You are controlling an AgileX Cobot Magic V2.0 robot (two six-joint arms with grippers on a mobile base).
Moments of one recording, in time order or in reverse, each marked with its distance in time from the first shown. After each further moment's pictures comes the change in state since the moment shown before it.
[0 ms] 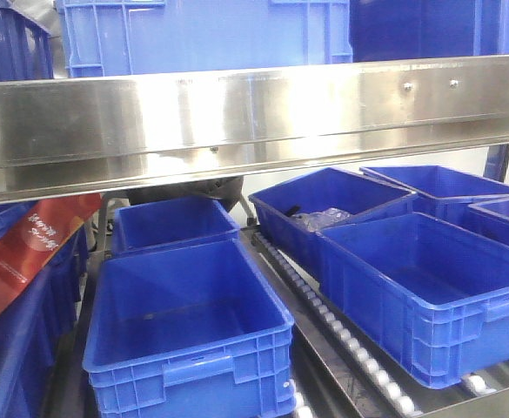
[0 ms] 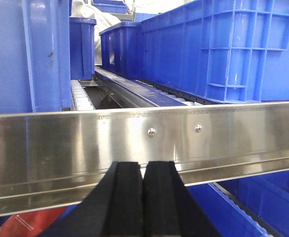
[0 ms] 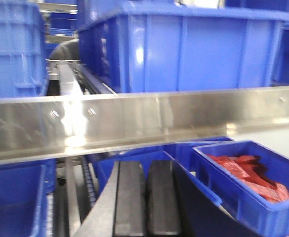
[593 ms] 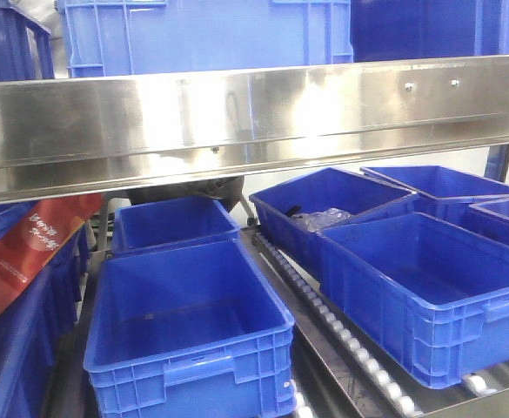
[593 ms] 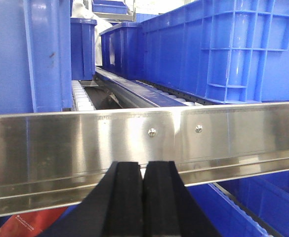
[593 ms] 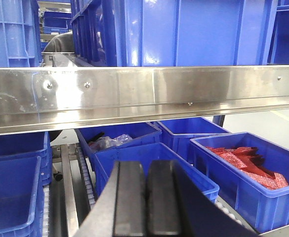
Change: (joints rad) left arm 0.000 0.000 0.000 0.000 -0.002 0.000; right arm -0.004 -0.125 0.122 0.000 0.001 0.000
